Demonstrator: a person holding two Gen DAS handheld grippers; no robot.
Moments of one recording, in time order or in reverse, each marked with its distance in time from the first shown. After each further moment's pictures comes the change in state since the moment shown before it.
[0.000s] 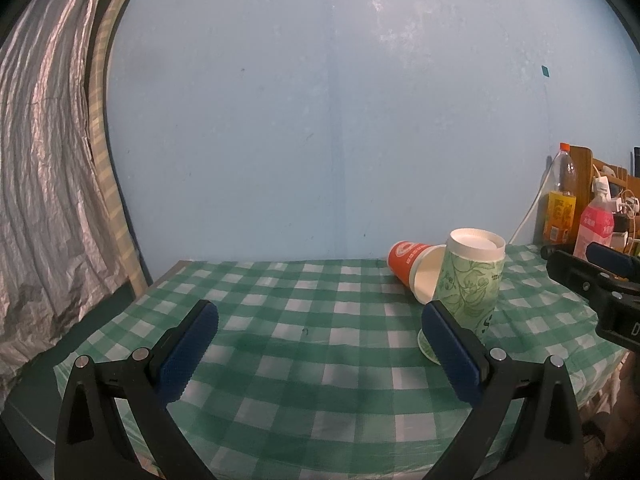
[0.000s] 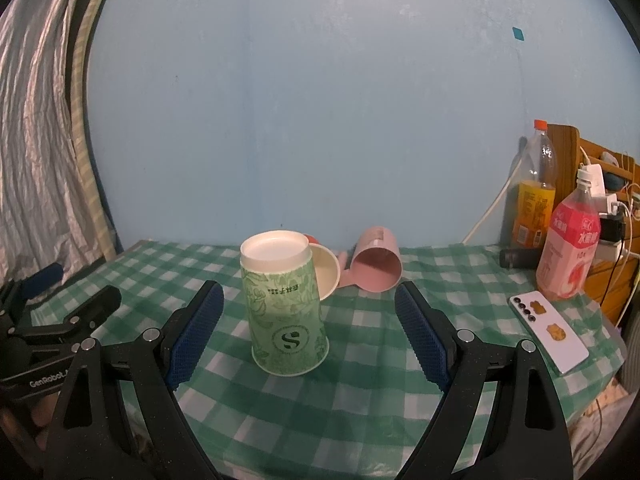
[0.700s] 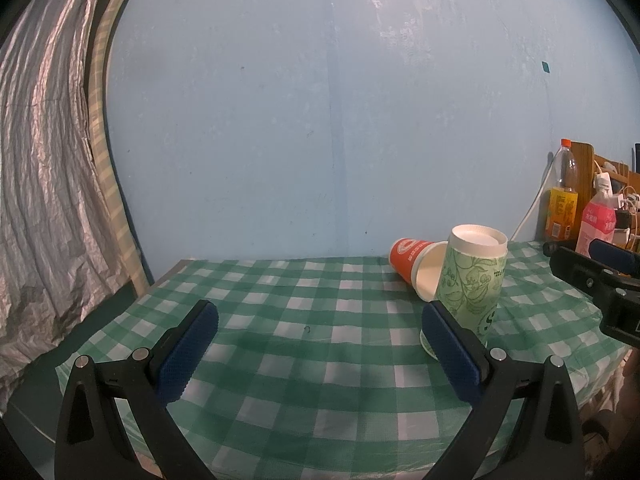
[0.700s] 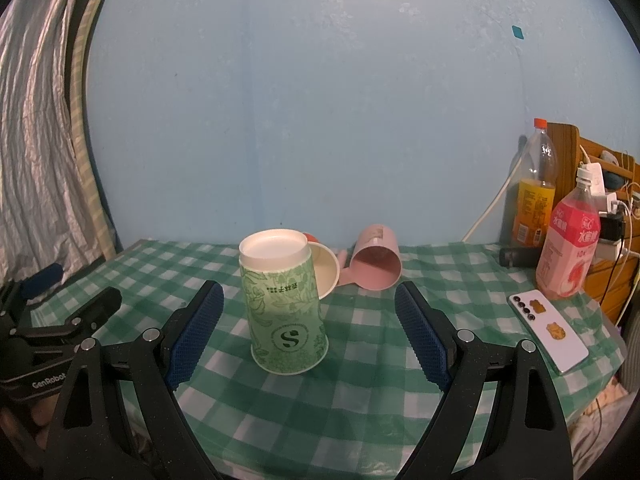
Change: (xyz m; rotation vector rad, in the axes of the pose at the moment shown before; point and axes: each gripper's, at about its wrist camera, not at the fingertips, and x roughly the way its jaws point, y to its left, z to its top) left arm 0.001 0.002 -0.002 0.006 0.007 0.004; right arm 0.001 0.000 0.000 -0.004 0.004 0.002
